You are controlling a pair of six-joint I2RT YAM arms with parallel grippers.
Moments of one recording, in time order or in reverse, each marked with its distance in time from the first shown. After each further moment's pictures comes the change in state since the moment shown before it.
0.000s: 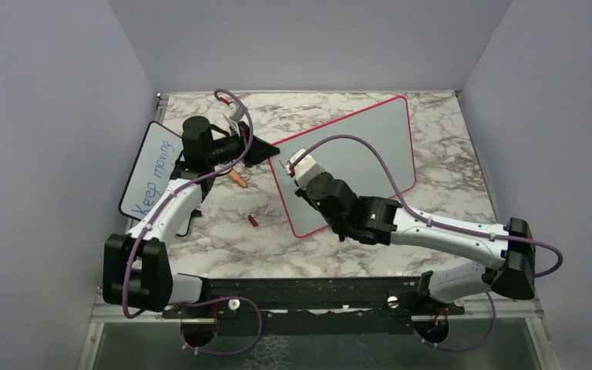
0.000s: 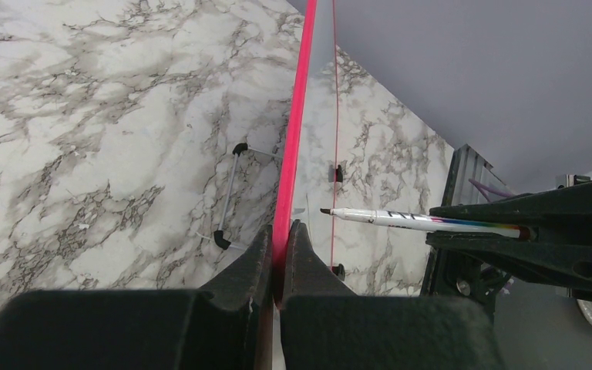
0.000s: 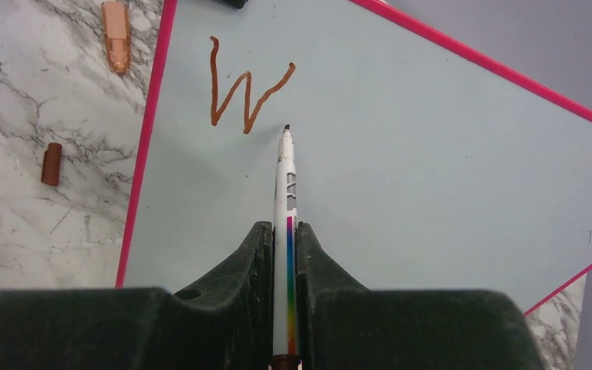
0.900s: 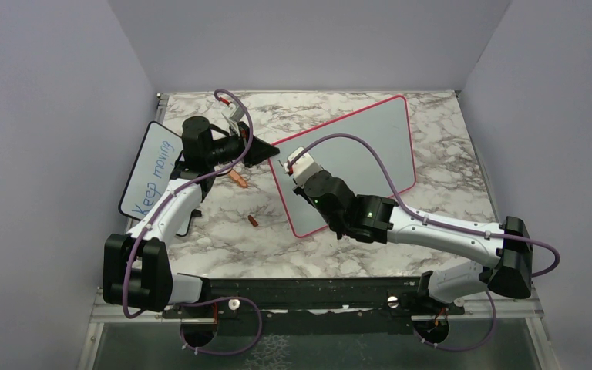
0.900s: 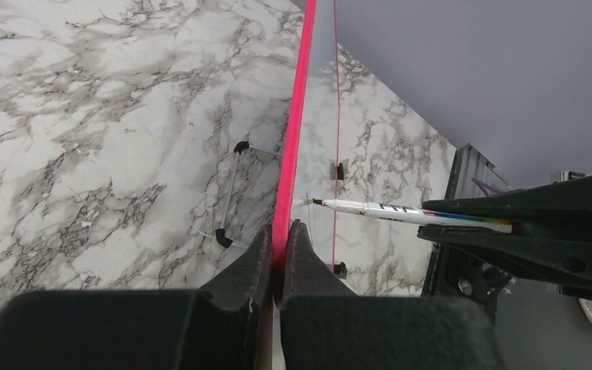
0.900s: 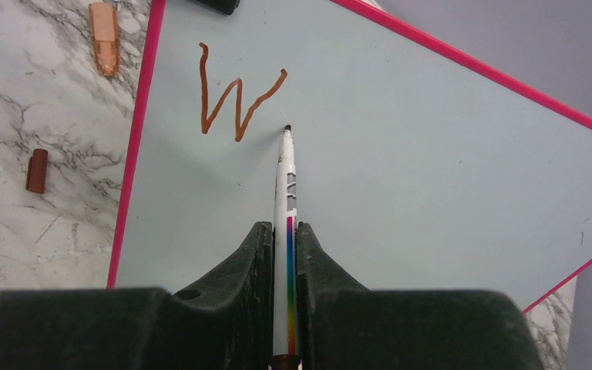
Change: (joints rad) left arm 0.000 0.000 0.000 -0.007 0.000 0.005; right arm -0.018 0.023 0.000 0.032 0.006 -0.022
